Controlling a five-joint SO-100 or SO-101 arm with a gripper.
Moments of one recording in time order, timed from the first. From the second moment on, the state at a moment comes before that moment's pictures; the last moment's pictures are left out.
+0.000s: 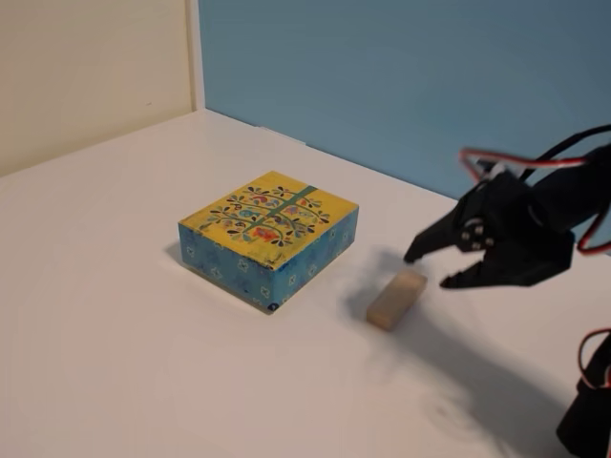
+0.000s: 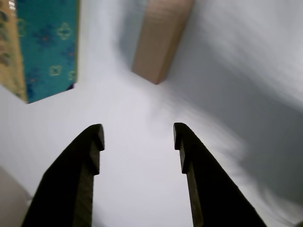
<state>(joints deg) 20.6 148.3 143.4 65.1 -29.1</state>
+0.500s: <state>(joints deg) 21.3 142.0 140.1 65.6 -35.7</state>
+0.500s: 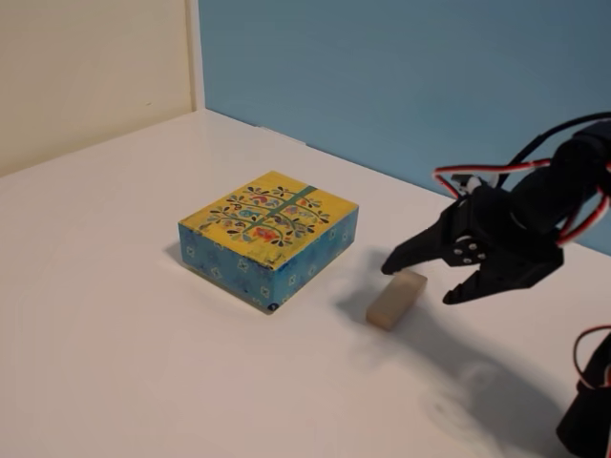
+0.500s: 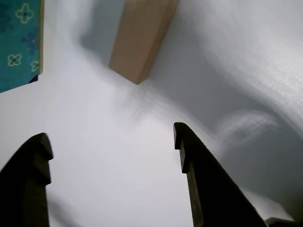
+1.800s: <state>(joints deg) 23.6 107.3 127.3 56.7 -41.7</state>
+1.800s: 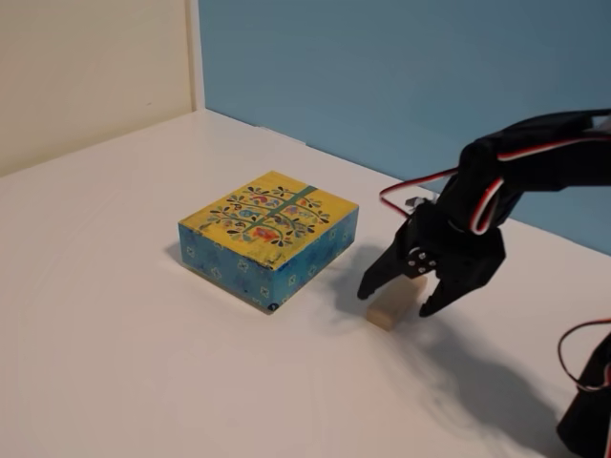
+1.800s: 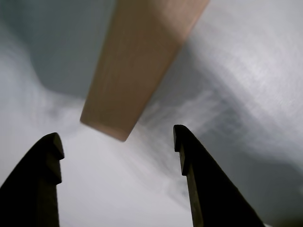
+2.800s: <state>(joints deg) 23.6 106.5 125.9 54.1 -41.0</state>
